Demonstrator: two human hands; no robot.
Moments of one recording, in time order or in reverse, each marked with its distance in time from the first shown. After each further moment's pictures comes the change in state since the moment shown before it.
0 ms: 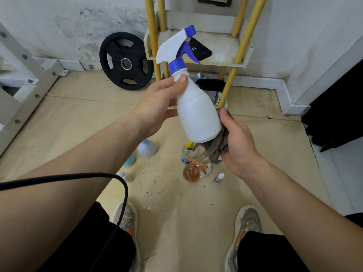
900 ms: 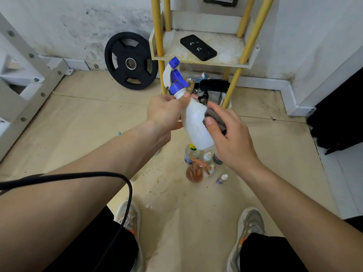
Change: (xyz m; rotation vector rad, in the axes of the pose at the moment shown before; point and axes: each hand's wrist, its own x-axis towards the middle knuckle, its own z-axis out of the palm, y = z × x) left_hand -0.001 -0.014 0.015 -0.019 0.390 -0.214; right_hand 0.001 0.007 -0.003 -0.907 -0.068 -0.560
